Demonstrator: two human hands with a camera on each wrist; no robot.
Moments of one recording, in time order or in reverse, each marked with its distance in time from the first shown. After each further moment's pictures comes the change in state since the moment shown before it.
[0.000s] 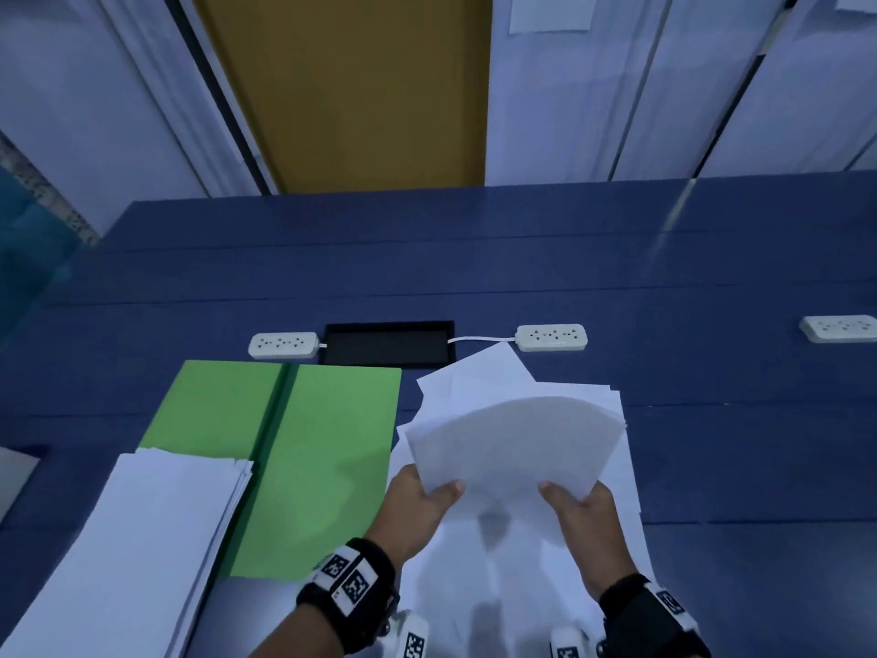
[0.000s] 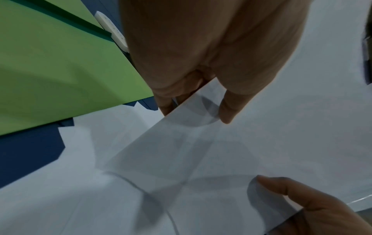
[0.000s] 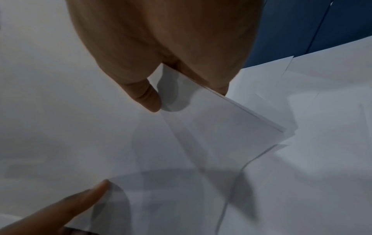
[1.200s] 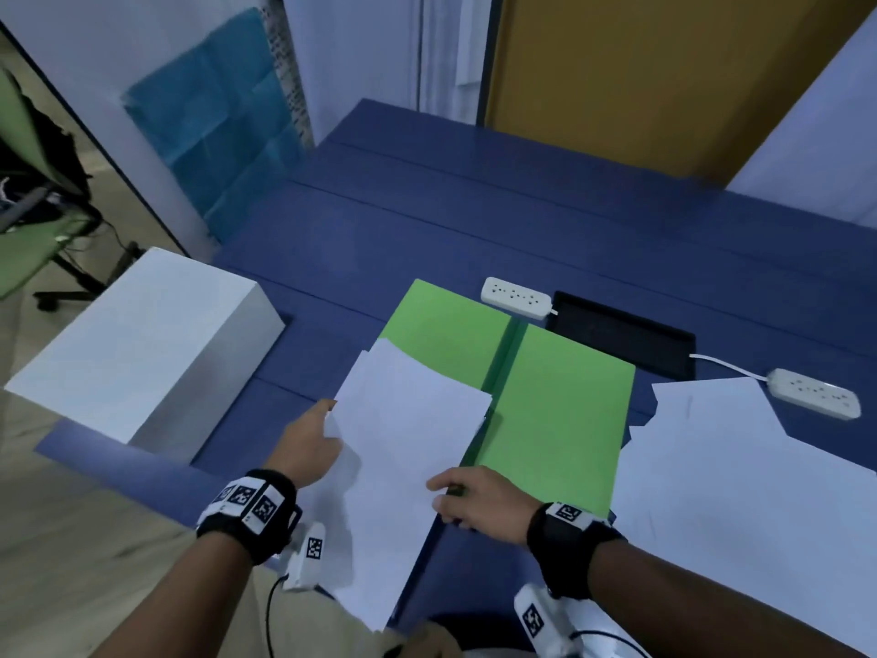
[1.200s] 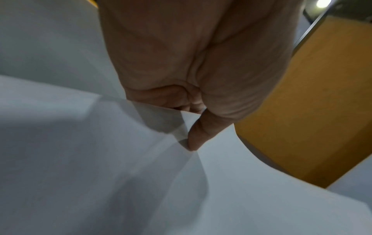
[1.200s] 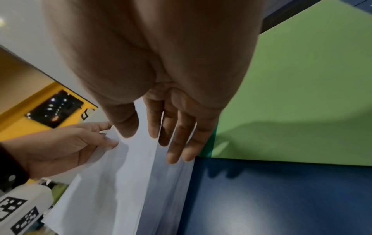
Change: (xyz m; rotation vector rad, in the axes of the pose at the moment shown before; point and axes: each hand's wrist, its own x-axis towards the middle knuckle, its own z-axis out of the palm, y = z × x) left_hand -0.088 -0.173 -0.473 0.372 0.343 -0.328; right_hand -0.096 0.073 0.422 -0.890 -1.051 0.003
